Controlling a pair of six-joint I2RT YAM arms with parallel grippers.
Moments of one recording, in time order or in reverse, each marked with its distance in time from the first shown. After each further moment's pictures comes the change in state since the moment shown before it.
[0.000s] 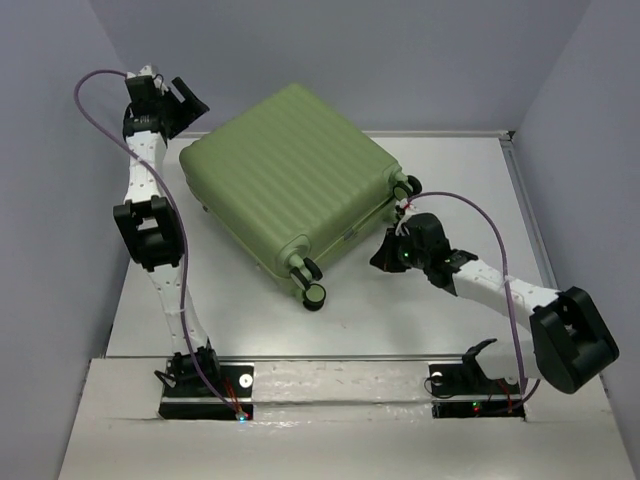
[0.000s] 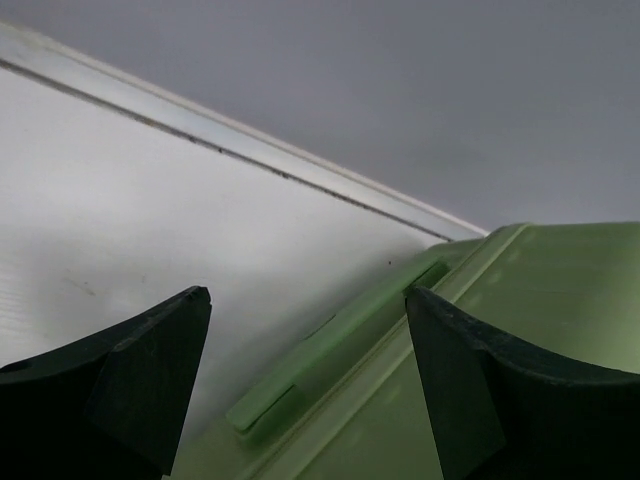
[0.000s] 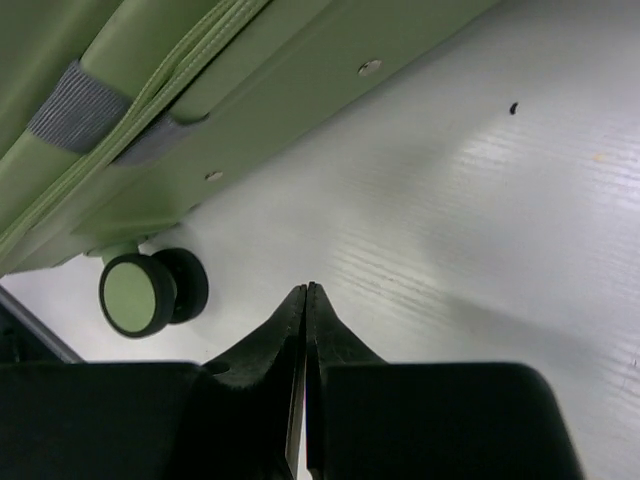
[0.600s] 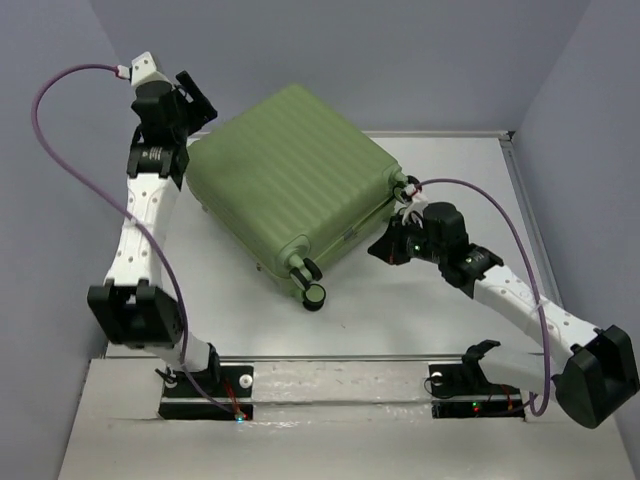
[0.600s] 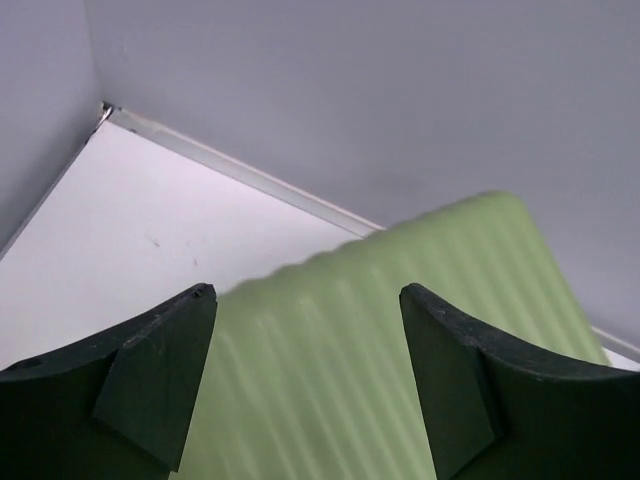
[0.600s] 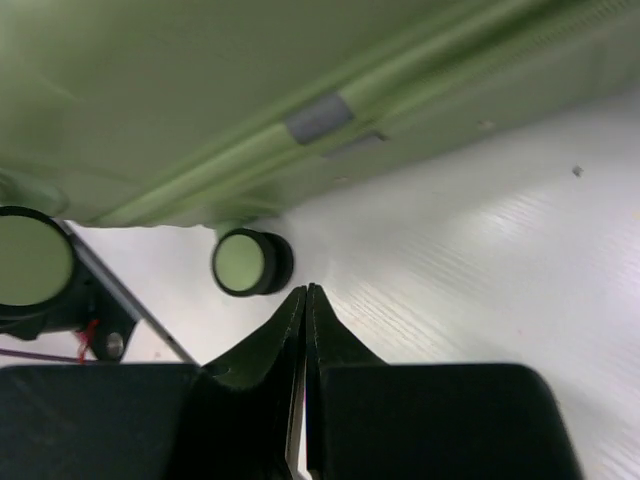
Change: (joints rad) left arm -0.270 -0.810 -0.673 0.154 -0.517 0.061; right arm 0.004 -0.162 0.154 -0.141 -0.090 -0.063
